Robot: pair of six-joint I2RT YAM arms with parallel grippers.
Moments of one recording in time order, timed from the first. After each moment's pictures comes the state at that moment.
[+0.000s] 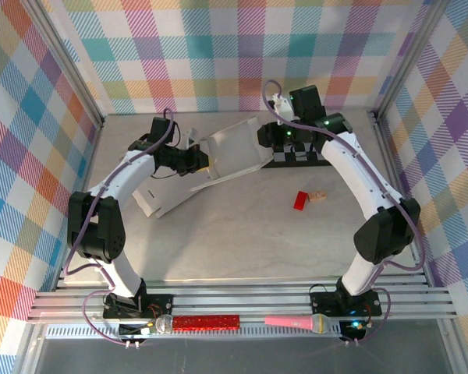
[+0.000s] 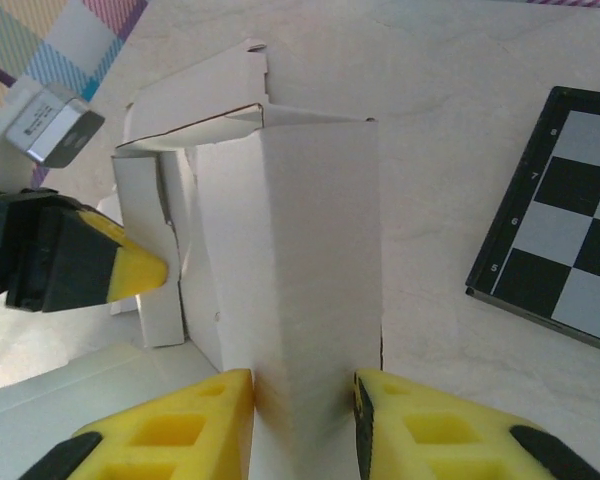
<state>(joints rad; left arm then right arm) -0.23 1.72 1.38 -0.59 0.69 -0.44 0.43 1.72 1.79 -0.85 -0.35 0.14</state>
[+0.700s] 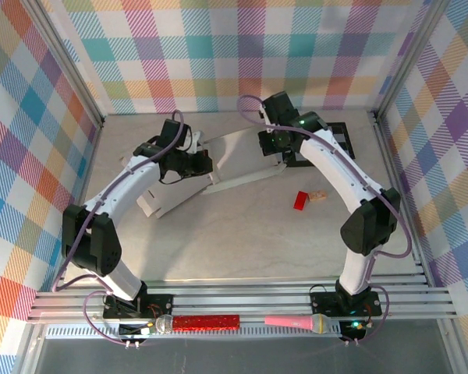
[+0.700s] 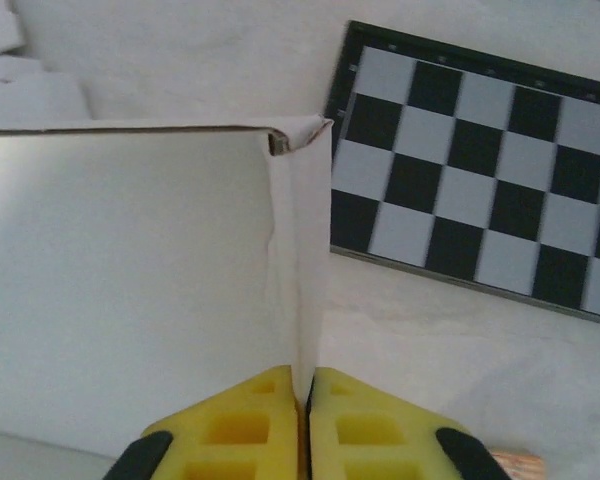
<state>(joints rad) -0.38 1.61 1.38 -0.68 0.37 -0.43 0.56 1.83 1.90 -1.02 0.19 0.17</state>
